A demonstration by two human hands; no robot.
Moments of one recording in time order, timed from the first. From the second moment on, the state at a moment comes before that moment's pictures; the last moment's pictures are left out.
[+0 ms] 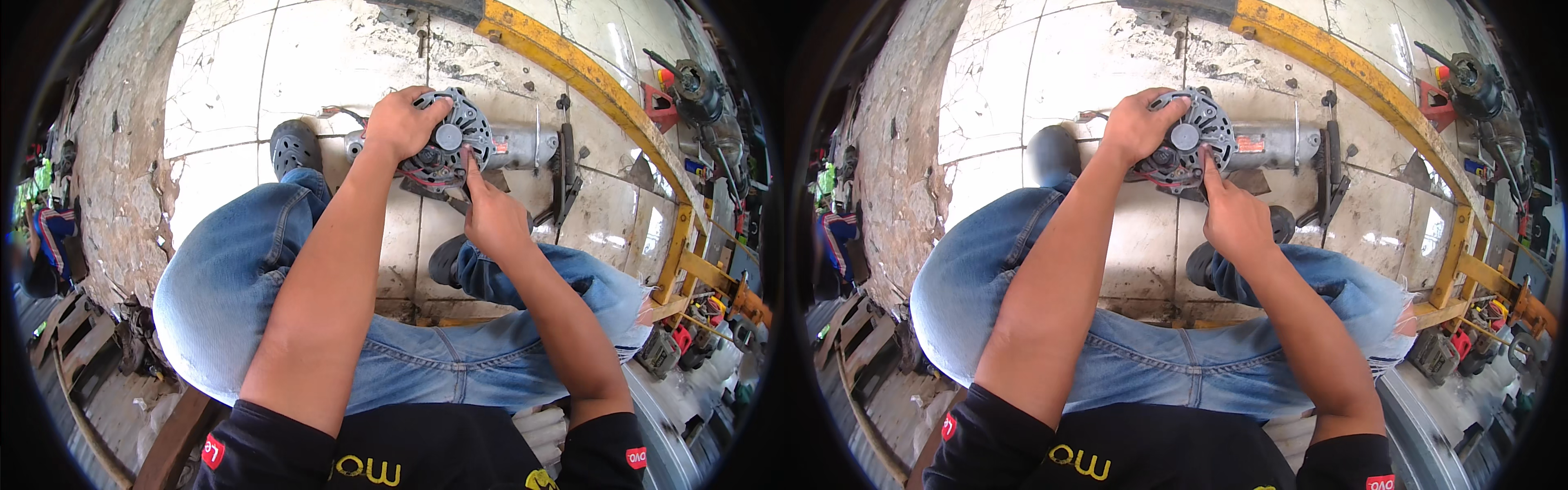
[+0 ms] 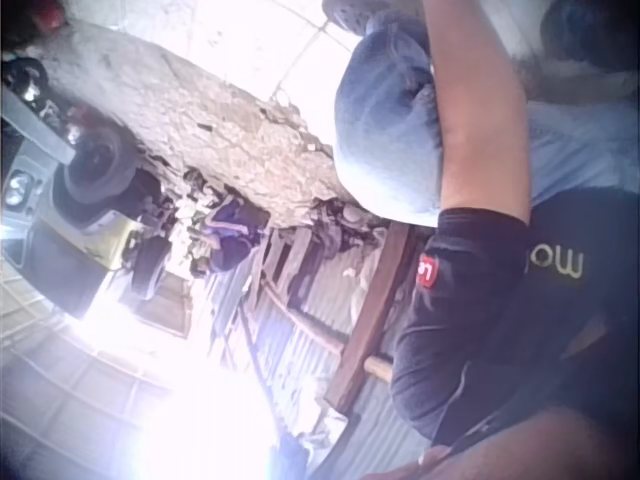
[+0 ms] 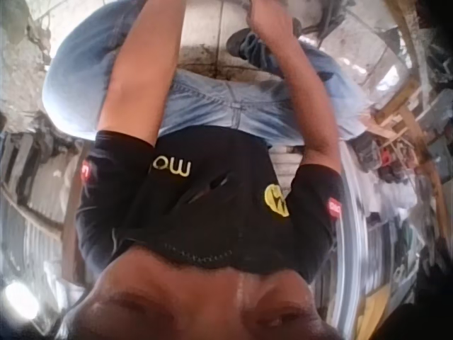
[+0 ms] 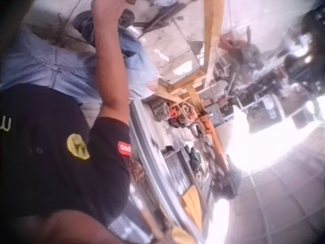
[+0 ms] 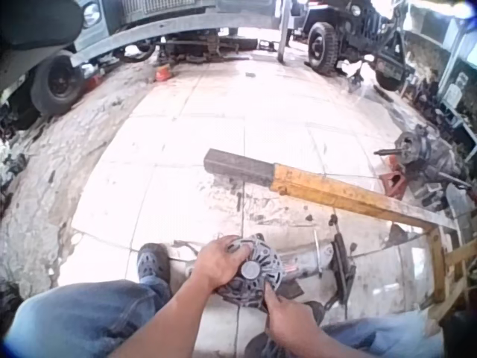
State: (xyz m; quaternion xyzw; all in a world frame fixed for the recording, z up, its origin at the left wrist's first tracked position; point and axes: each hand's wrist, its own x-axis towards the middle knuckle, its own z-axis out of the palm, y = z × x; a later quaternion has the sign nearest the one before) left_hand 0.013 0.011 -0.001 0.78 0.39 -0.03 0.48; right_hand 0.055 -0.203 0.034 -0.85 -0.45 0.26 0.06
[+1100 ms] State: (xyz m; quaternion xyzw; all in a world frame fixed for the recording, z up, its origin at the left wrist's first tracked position) left_hand 0.013 0.007 0.004 0.79 0.38 -0.01 0.48; right_hand 0.072 -0.222 0.022 -0.83 -0.50 0.25 0.06
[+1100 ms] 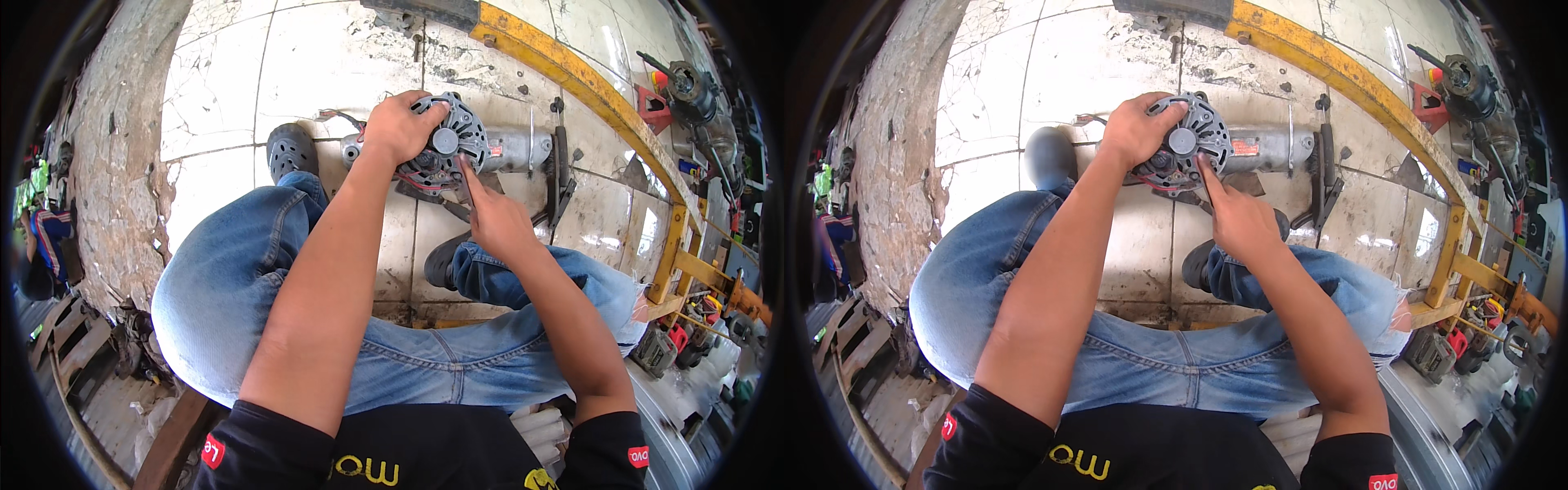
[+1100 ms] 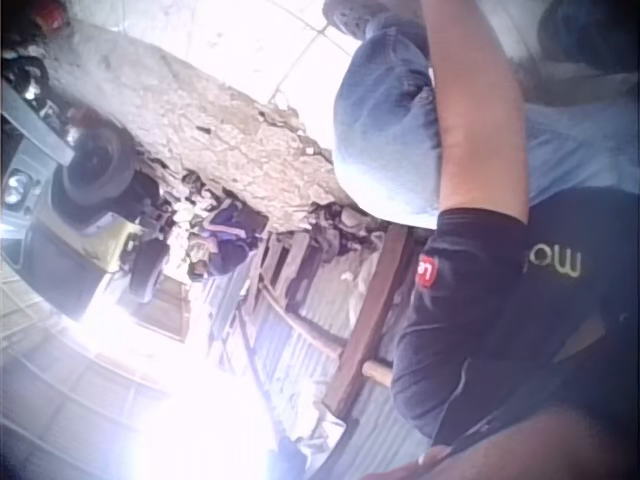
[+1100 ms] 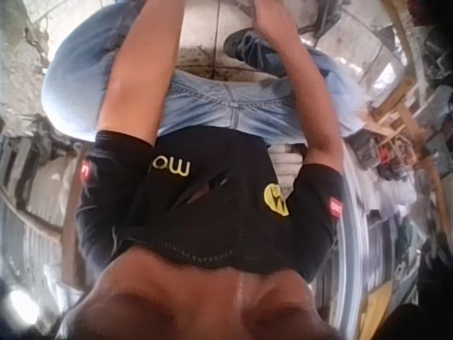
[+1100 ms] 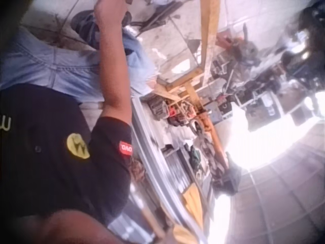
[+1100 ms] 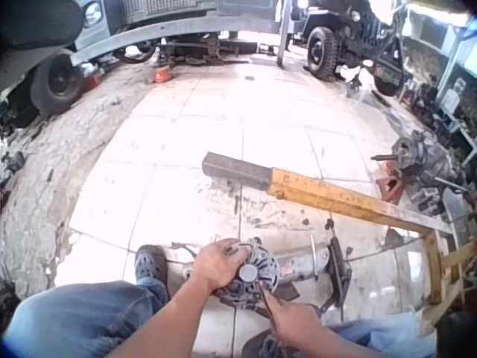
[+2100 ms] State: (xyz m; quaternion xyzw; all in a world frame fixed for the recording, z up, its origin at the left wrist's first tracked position) left_hand 0.019 0.016 0.000 0.79 0.36 -0.04 0.49; right_hand 0.106 -0.229 0.021 -0.77 -0.53 0.32 0.15
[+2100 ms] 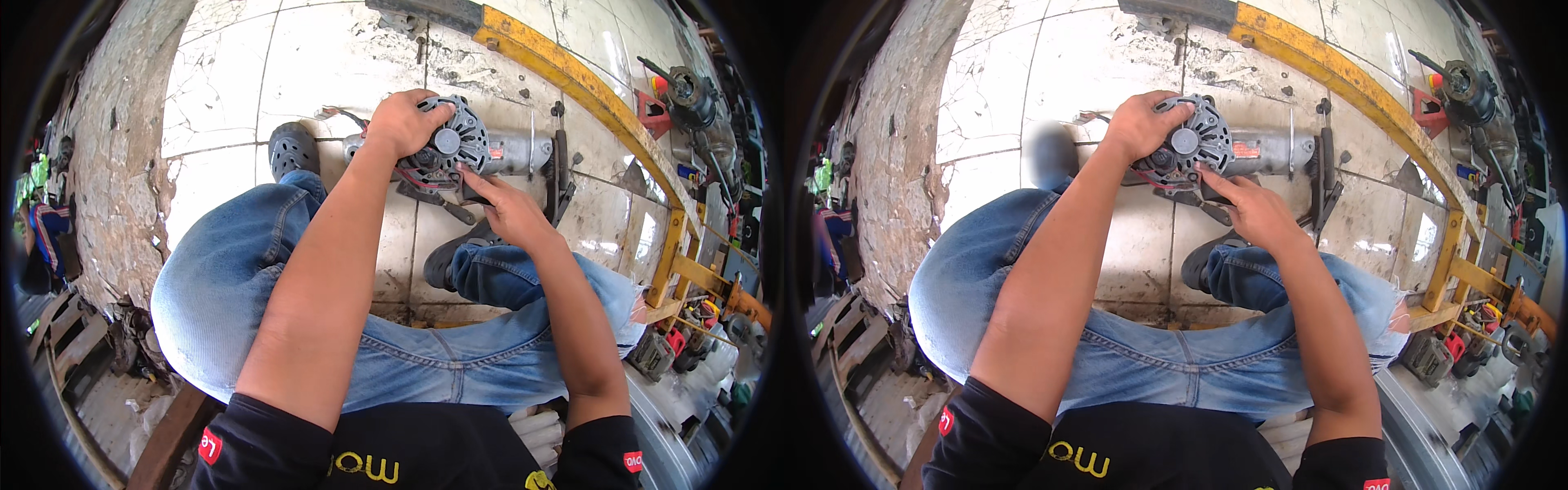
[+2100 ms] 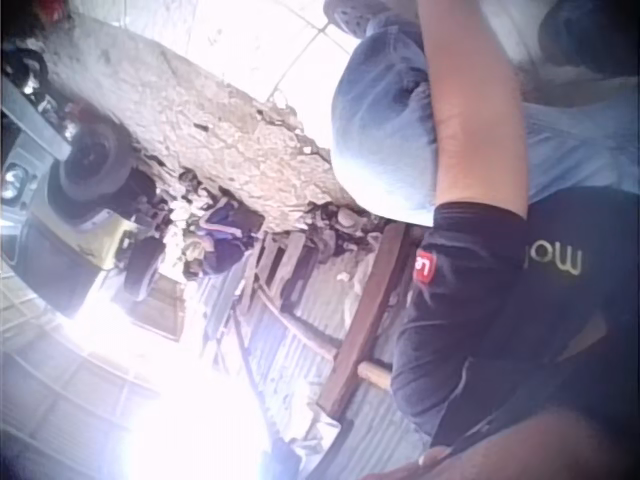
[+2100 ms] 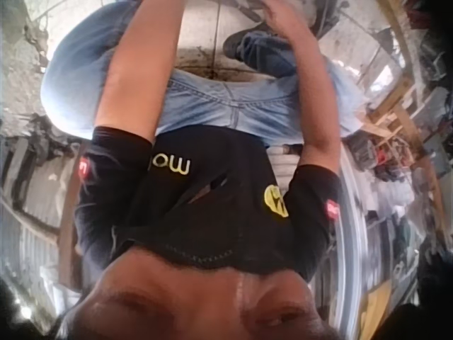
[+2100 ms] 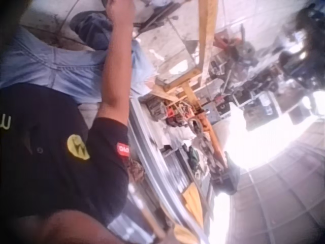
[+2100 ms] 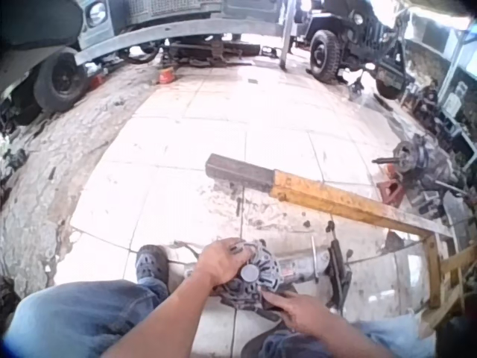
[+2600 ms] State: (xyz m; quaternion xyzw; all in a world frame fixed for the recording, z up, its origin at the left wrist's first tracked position) left_hand 0.017 0.017 0.000 0.78 0.37 -0.04 0.49; right_hand 0.127 -0.229 0.076 -0.75 -0.19 0.50 0.38
